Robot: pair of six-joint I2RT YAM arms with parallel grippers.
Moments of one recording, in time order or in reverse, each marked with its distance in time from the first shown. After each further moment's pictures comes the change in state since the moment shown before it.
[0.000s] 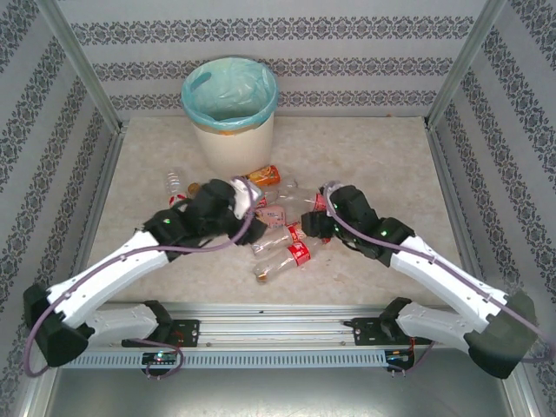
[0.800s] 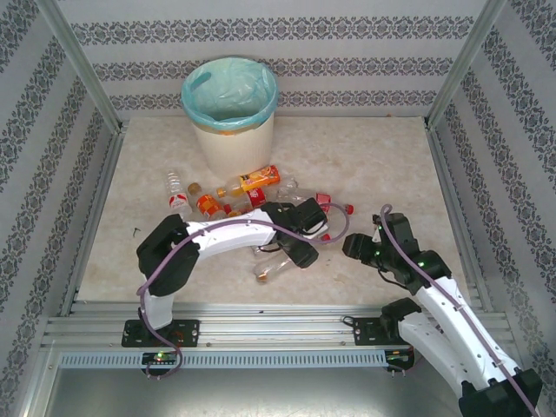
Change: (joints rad) left arm -0.180 0.750 0.394 -0.121 0.056 -0.057; right arm -0.332 -0.357 -0.253 -0.257 -0.188 0.189
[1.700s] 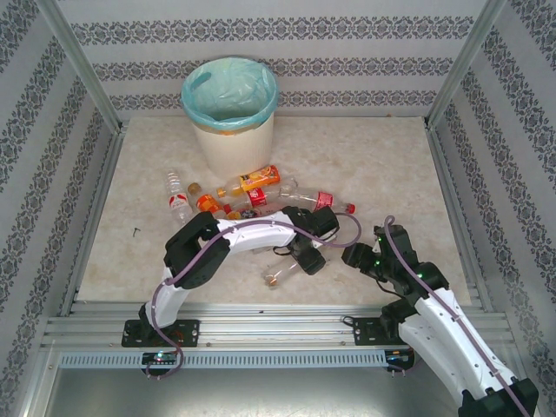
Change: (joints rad) left arm -0.024 0.180 0.124 -0.053 0.000 -0.001; right arm 0.000 -0.083 -0.103 0.030 -0.014 0.074
